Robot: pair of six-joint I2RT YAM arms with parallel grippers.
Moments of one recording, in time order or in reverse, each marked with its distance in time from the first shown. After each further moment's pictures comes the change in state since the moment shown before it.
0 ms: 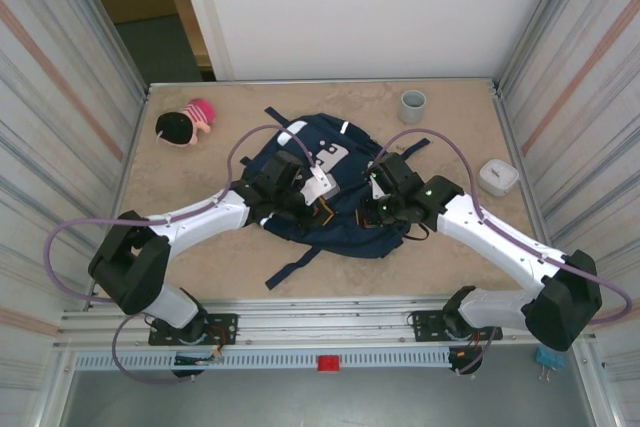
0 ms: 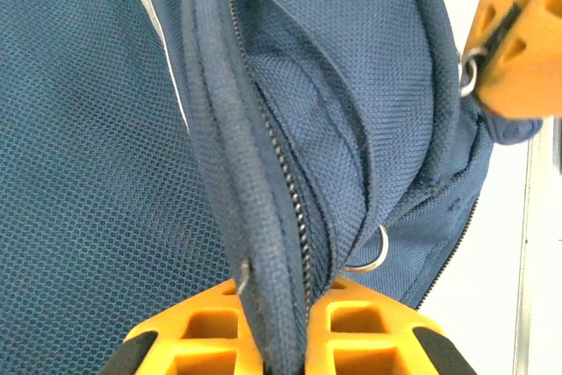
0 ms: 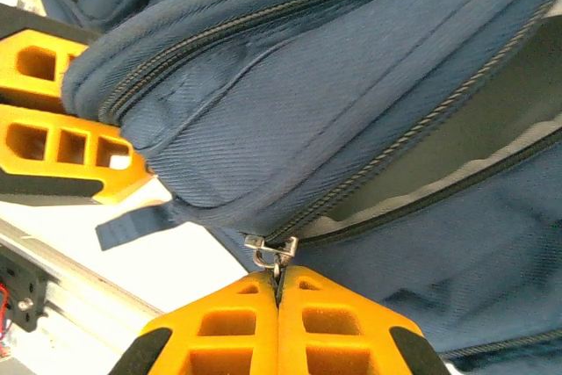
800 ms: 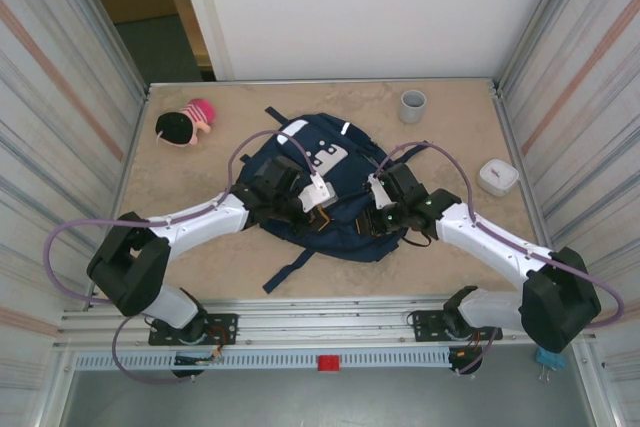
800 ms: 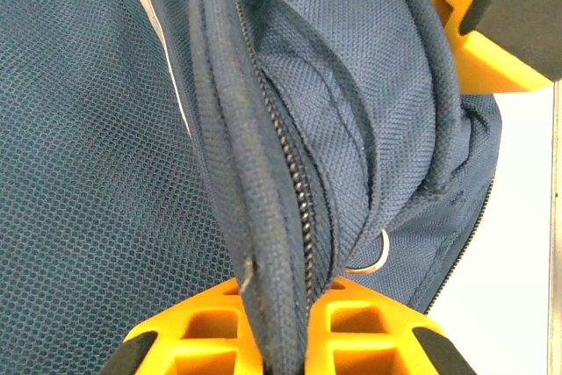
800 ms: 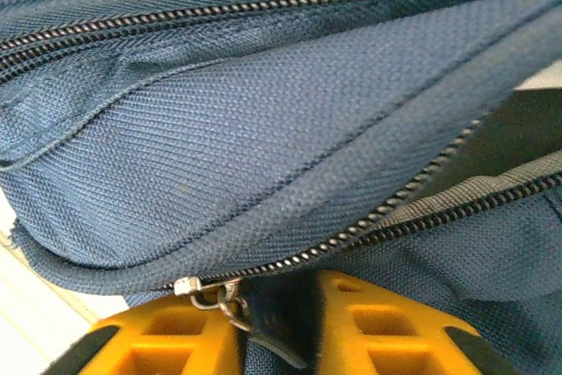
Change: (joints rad) left arm -0.002 -0.011 -0.041 -0.003 -0.007 0.095; right arm -0.084 0.000 -0.219 0.247 -0.107 -0.200
